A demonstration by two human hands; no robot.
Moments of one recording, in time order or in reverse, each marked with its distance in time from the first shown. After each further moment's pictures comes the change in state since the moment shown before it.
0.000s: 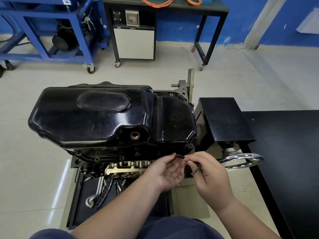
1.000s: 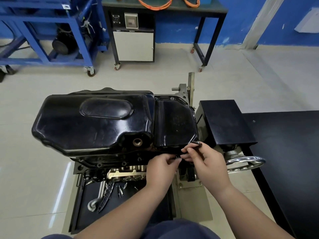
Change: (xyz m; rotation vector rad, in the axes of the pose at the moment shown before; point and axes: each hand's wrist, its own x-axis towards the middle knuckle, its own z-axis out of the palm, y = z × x) left_hand 0.001 -0.002 -0.012 1.186 0.284 0.998; right_hand 0.032 -0.003 0.008 0.387 0.005 0.364
